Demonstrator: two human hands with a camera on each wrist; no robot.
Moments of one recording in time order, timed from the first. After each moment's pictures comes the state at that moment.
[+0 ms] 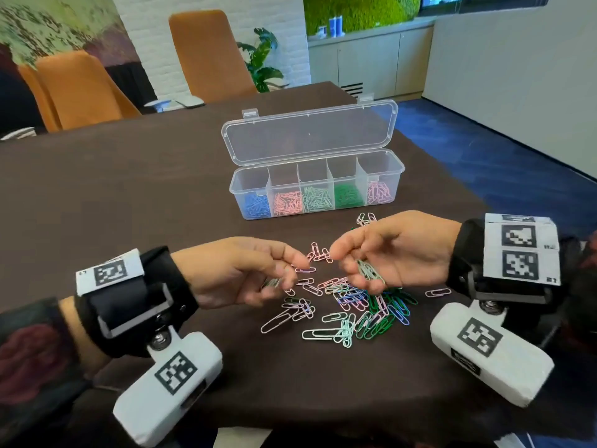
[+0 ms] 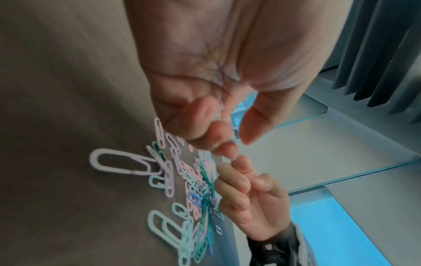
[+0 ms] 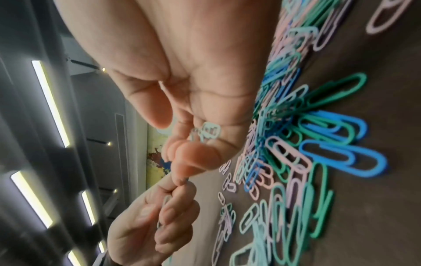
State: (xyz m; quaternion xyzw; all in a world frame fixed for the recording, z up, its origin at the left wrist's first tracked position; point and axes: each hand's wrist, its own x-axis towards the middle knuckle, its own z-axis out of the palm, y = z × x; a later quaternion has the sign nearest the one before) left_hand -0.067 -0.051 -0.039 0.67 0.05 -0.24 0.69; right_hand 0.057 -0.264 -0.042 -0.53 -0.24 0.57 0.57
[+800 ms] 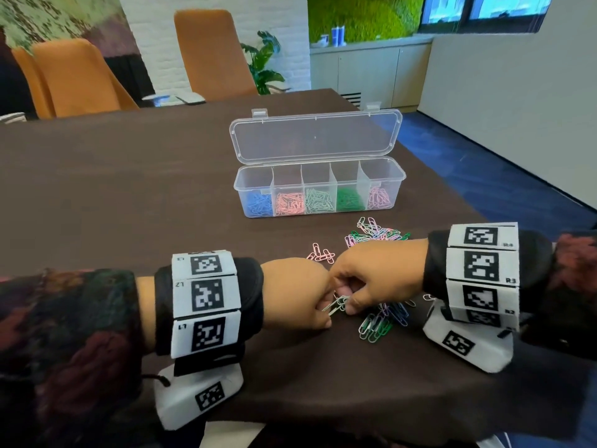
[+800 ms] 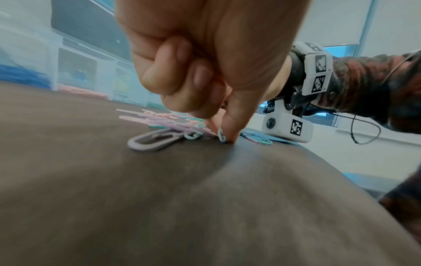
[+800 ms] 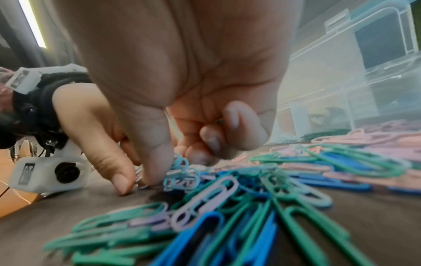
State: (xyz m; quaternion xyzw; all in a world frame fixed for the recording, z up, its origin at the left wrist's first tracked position) left_hand -0.055 -0.119 -0.045 0.98 -0.10 -0.14 -0.01; right_hand 0.037 -0.239 -0.041 -0.79 -0.57 0.22 0.02
